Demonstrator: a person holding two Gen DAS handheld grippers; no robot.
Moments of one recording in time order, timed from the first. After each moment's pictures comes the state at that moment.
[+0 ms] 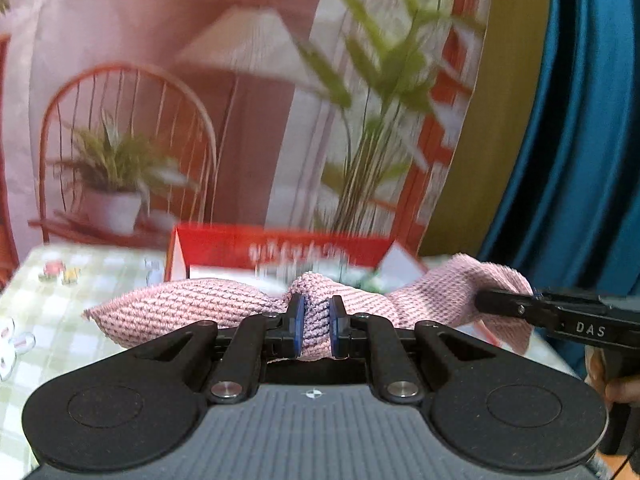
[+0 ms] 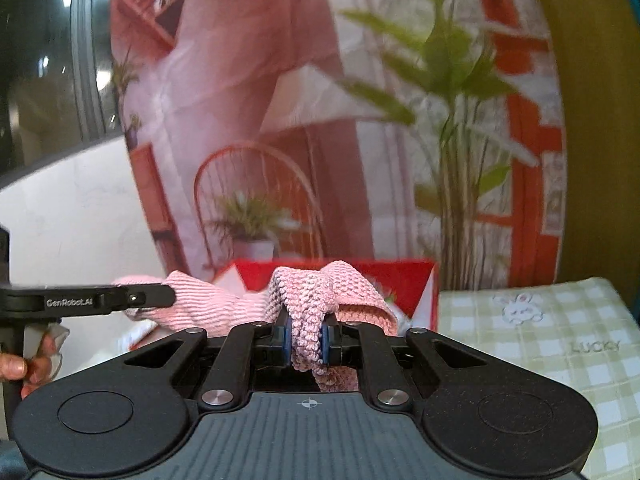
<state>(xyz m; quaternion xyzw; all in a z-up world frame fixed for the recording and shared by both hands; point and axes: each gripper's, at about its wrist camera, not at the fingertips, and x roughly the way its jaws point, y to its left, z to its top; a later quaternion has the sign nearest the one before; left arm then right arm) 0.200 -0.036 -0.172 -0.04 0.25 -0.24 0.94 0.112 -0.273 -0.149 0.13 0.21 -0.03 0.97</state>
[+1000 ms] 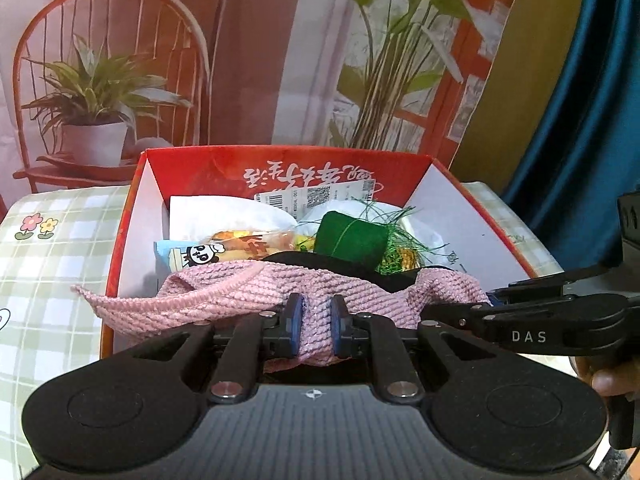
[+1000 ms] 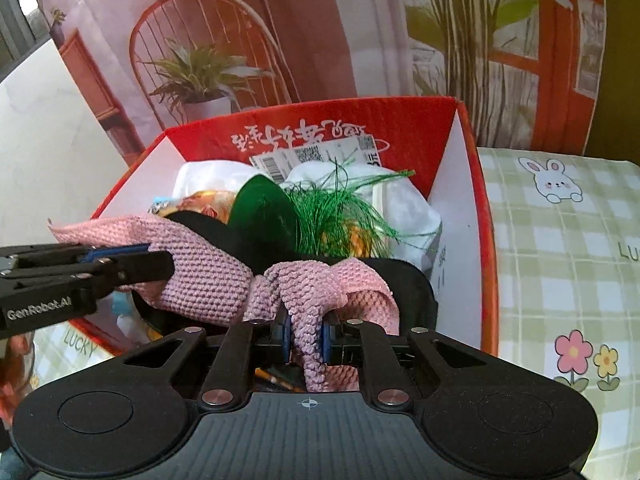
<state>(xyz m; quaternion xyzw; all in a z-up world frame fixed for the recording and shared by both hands) 0.273 -0.068 -0.205 0.00 0.37 -0.23 0.90 0.219 -0.286 -0.219 0.18 0.42 -0.04 0.89</state>
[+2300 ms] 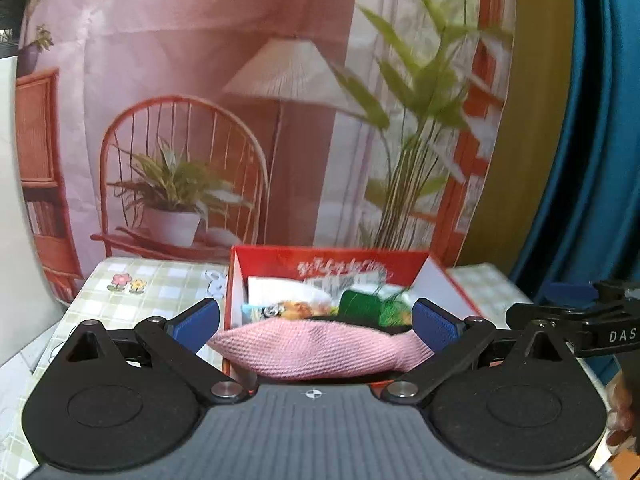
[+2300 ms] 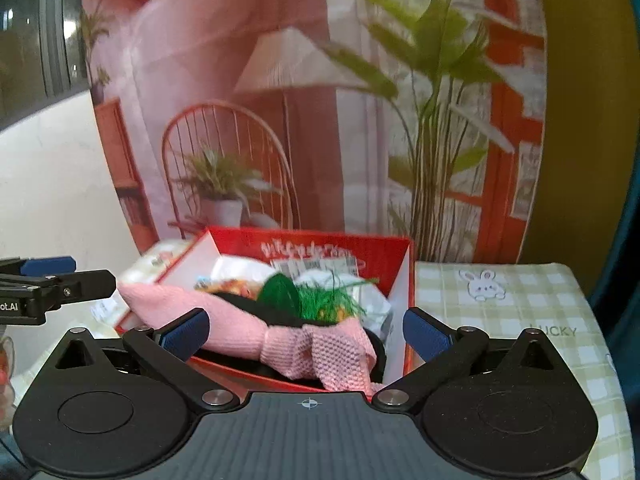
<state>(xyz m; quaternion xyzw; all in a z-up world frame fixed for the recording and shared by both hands) 0.162 -0.023 -0.116 -0.02 0.23 -0.16 0.96 0.110 -0.248 -0.107 0.11 0.27 -0.09 0.95</state>
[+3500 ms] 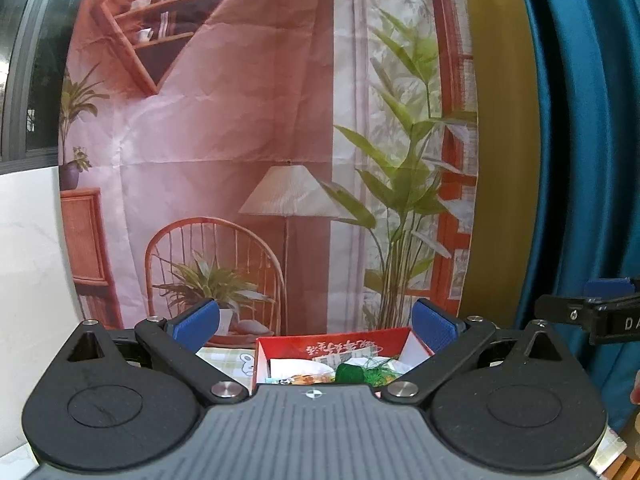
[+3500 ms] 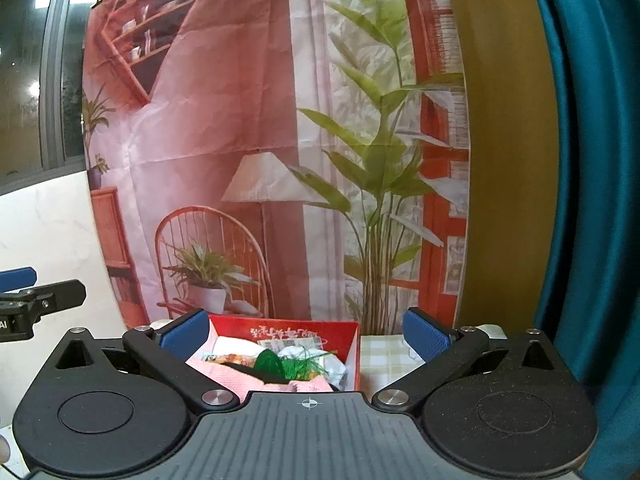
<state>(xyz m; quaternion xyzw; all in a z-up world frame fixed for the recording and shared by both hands) 0.032 -0.058 -0.014 0.03 0.11 -0.11 0.99 -0.012 -0.212 0.005 0.09 0.17 -0.16 0.97</state>
